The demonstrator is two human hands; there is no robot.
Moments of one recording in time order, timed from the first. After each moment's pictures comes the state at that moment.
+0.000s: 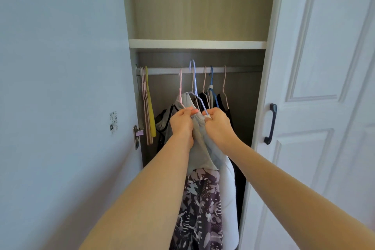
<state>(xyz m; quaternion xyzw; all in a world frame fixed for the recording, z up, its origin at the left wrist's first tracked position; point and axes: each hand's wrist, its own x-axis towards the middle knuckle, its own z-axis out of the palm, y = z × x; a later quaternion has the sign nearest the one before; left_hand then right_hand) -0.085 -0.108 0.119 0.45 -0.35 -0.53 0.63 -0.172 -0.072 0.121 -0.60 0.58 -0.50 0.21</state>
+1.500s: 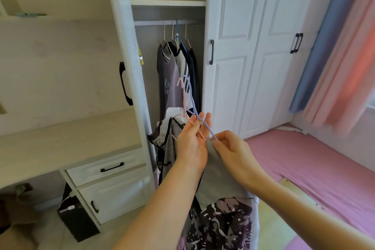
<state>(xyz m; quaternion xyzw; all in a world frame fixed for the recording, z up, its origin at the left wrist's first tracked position) -0.009 0.405 0.024 0.21 -0.17 -0.80 0.54 -0.091 0.487 0.027 -0.53 0.67 -0.46 0.24</state>
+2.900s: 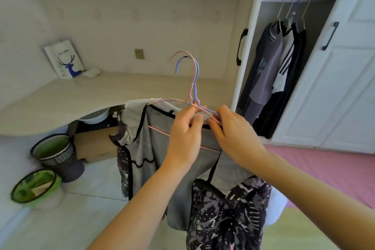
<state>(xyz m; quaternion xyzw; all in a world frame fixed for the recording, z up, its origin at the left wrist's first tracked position) 0.210 0.625 0.033 0.50 -0.55 -0.29 0.61 0.087 0.584 0.033 -0.83 0.47 -0.29 0.08</state>
